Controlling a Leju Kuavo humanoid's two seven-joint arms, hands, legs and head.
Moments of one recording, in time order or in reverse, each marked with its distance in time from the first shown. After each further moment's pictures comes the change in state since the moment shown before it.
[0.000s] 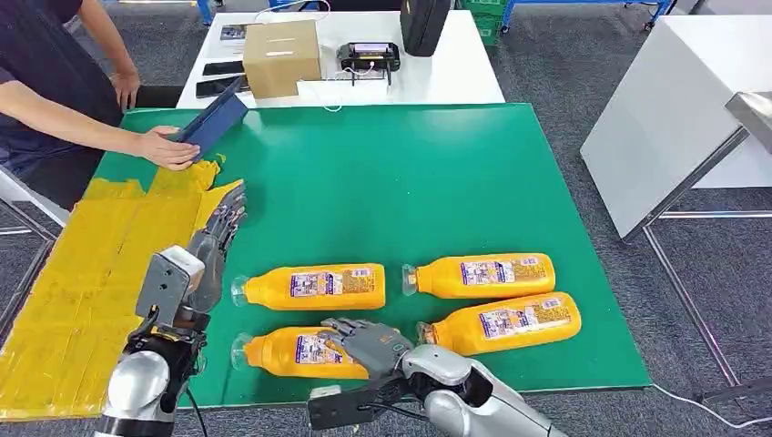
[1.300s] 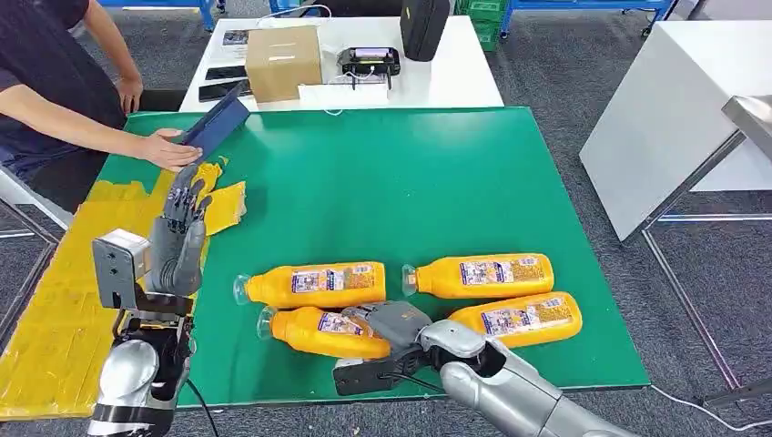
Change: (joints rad) left arm -0.029 -0.018 0.056 0.034 0.148 0.141 -0.049; right arm -0.086 -0.088 0.013 0.153 0.009 -0.010 0.000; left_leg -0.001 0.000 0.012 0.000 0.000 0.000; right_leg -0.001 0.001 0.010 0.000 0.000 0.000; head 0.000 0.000
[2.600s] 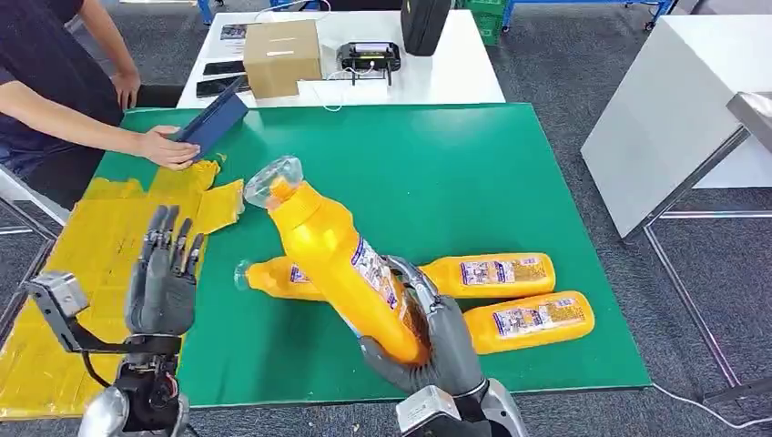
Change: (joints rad) left arm 0.193 -0.015 0.007 -0.151 0.473 -0.056 0.087; right arm 0.551 0.189 -0.406 -0.692 -0.083 -0.525 -0.303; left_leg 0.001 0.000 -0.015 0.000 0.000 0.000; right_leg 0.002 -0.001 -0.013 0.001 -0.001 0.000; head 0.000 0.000
